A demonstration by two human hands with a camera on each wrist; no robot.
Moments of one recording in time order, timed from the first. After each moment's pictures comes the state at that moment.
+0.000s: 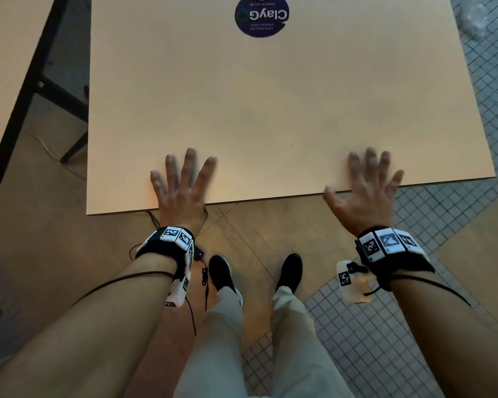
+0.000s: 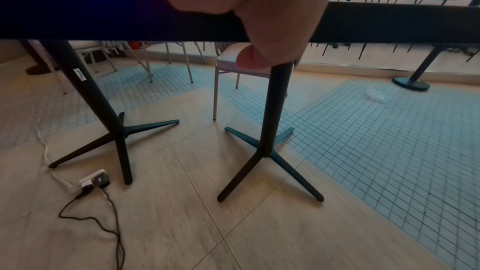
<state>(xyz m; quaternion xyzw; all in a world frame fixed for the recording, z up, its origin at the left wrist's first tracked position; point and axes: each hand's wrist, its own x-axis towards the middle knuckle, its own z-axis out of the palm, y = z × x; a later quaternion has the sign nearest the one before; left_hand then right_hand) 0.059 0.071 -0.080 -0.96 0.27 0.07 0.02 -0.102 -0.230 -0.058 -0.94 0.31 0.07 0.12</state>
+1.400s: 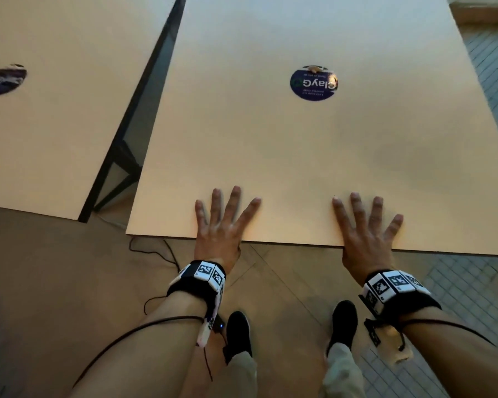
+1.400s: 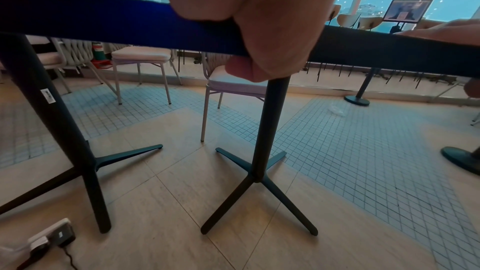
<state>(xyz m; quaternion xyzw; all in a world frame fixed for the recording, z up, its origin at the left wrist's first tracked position) 0.126 0.197 -0.083 -0.92 0.39 0.07 0.01 -0.042 -0.044 -0.092 -0.97 0.24 0.08 -0.06</state>
